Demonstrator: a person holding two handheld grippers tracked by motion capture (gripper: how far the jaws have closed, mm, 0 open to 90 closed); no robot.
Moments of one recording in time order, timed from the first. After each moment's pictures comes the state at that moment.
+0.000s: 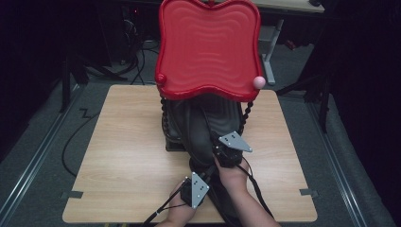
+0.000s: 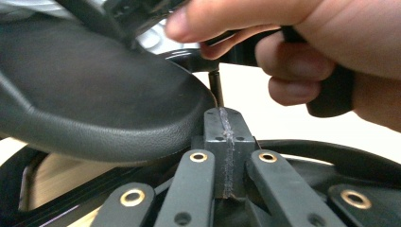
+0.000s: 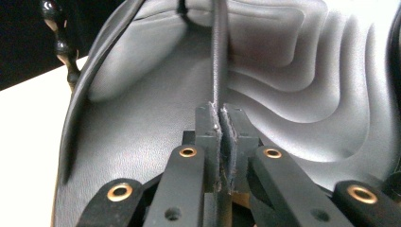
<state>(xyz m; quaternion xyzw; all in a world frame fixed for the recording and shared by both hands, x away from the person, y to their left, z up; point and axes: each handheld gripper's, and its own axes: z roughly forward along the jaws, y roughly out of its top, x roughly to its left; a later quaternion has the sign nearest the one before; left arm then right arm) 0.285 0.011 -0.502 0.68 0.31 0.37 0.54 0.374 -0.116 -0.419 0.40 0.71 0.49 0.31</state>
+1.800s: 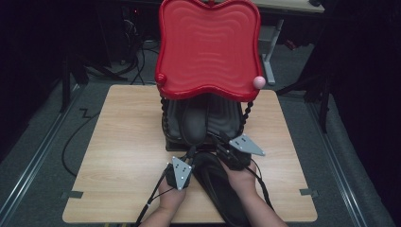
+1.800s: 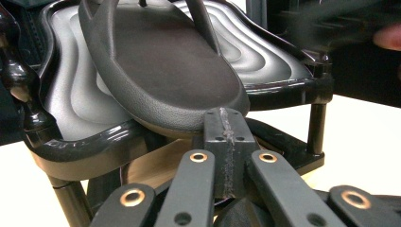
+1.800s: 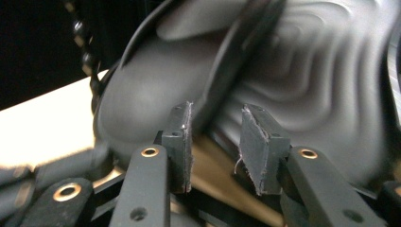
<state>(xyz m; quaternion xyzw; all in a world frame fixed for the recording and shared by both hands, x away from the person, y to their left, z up) 0.320 0.047 -0.489 0.62 0.37 0.43 0.54 0.374 -0.136 -0.415 0.37 0.71 0.53 0.29</state>
